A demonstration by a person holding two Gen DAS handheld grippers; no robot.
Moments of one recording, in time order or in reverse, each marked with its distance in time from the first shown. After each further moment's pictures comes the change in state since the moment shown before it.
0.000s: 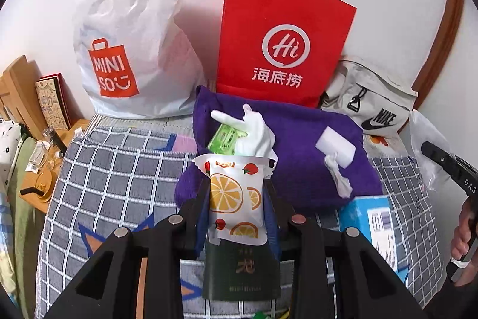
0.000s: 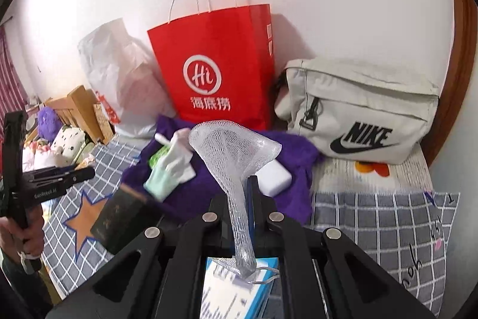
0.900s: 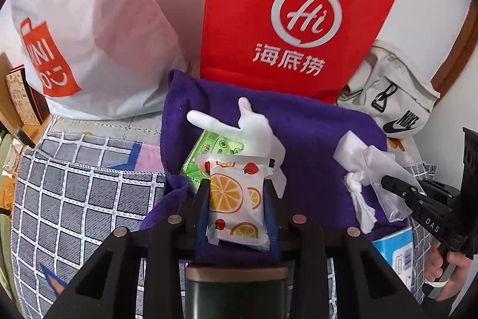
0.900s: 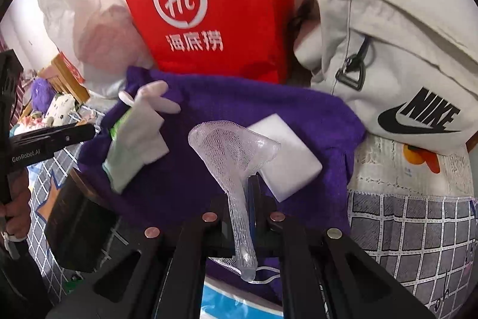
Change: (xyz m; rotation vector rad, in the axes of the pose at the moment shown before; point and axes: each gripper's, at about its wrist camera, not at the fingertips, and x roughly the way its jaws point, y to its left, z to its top) left arm 0.109 -0.002 0.031 -0.014 0.126 -0.043; right arm 0.137 -0.006 -0.011 -0.036 0.249 0.019
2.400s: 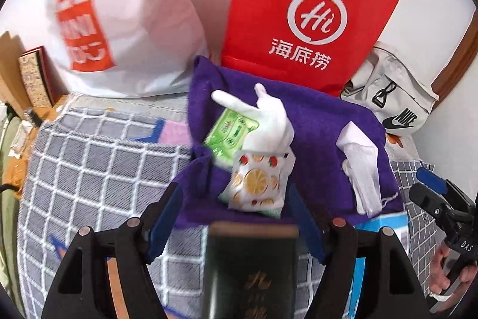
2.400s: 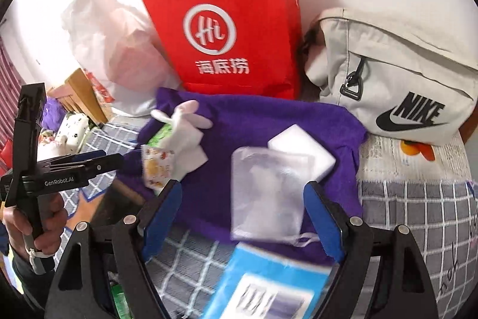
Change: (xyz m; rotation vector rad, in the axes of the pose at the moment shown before) left arm -0.042 0.019 -0.024 -0.047 0.012 0.021; right arm -0.059 0.032 -0.013 0.059 -0.091 0.047
